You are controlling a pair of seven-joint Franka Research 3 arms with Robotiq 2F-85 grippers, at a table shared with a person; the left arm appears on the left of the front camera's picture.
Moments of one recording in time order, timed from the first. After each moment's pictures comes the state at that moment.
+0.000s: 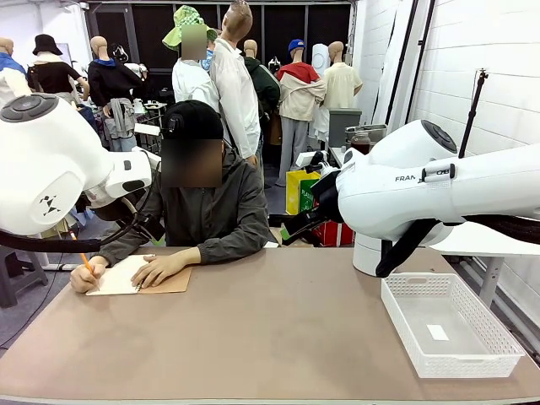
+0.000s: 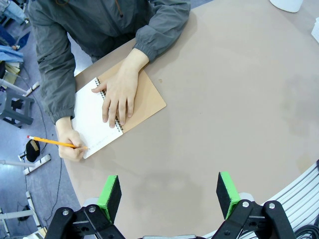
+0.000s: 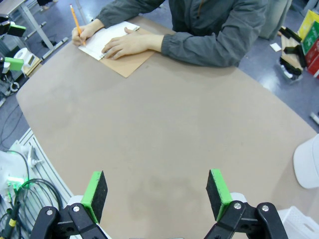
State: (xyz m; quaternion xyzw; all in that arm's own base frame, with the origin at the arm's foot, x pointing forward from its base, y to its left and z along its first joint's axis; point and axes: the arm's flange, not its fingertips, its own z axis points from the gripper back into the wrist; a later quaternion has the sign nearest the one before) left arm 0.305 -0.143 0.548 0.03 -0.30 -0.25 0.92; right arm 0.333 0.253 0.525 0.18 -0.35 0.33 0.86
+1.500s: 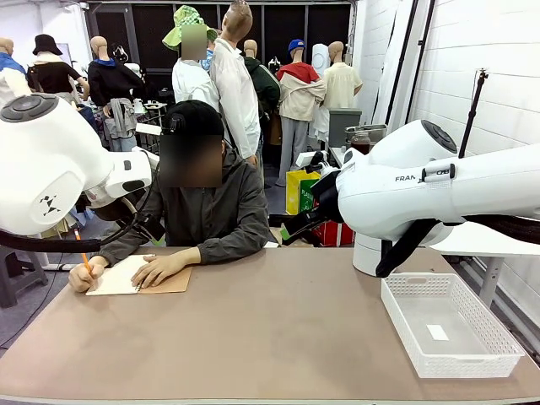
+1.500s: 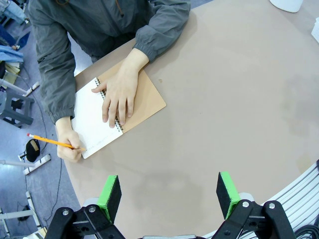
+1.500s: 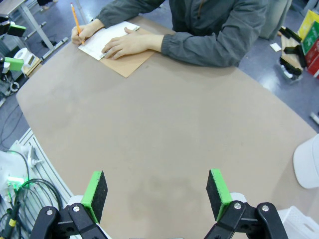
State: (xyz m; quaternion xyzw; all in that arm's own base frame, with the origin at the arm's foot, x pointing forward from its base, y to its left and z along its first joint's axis) left arm 0.305 -0.143 0.548 0.03 -0.30 -0.25 0.92; right arm 0.333 0.253 0.525 0.18 -0.35 0.33 0.86
